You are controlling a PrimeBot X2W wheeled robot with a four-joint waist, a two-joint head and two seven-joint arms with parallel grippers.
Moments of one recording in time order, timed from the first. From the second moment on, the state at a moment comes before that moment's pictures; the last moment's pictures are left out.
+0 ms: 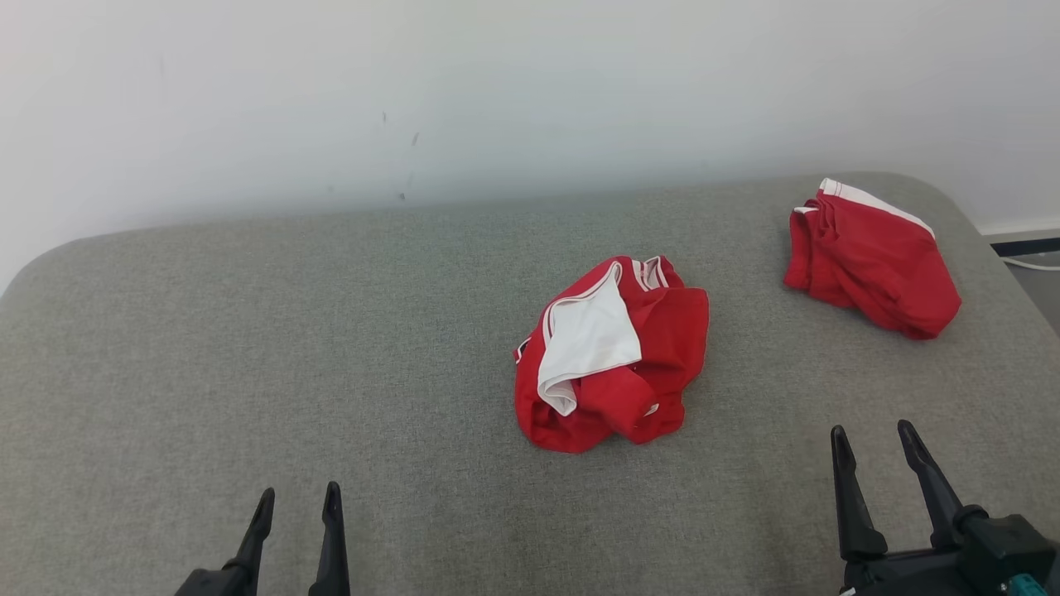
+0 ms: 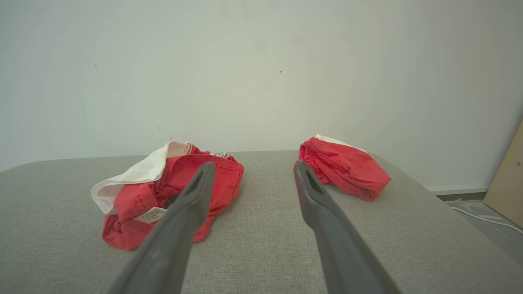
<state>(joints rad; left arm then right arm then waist) 0.04 0.14 -0.23 0.19 -0.42 0.12 -0.25 0.02 -0.24 0.22 0.04 0.30 -0.11 -0.25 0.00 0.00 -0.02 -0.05</state>
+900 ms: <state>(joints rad) 0.13 0.09 -0.18 0.06 -0.31 0.12 -0.25 0.03 -0.24 0.23 0.03 0.29 -0.11 -0.25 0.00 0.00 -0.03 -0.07</state>
